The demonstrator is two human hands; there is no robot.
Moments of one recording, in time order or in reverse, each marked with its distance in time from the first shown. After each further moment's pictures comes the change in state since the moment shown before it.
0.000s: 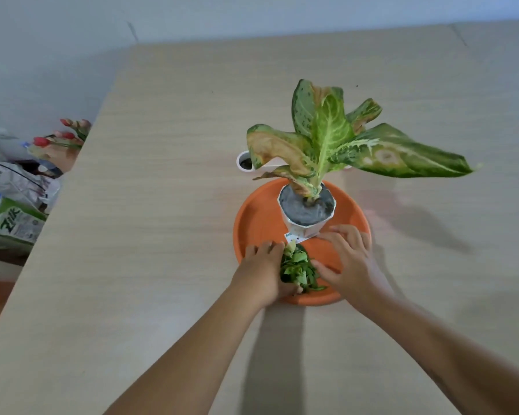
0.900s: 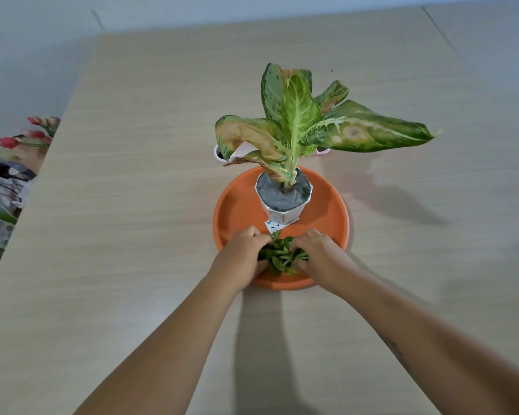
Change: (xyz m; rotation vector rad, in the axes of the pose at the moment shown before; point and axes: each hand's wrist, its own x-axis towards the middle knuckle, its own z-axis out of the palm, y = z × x) left_hand 0.011 -0.016 0.003 -0.125 0.077 0.143; right_hand 0.007 -0.005 0.014 -0.085 -0.493 0.131
